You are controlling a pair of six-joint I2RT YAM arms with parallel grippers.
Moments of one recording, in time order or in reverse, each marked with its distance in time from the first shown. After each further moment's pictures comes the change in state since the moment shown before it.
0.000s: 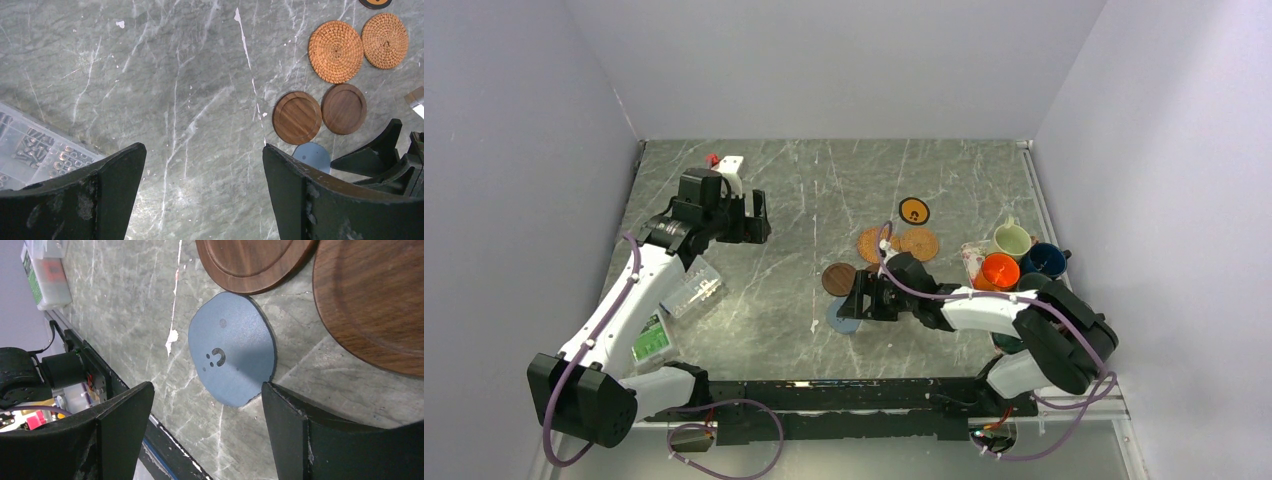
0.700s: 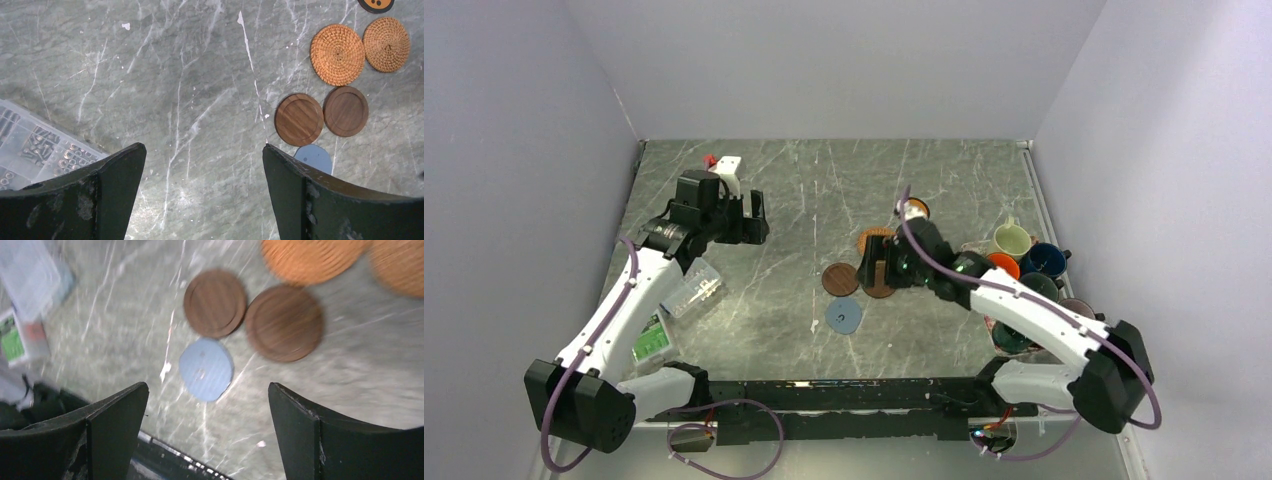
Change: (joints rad) left arm 0.000 -0.024 -0.010 0.004 -0.015 0.000; right arm -0.011 -0.233 0.340 -0.619 0.296 -0.149
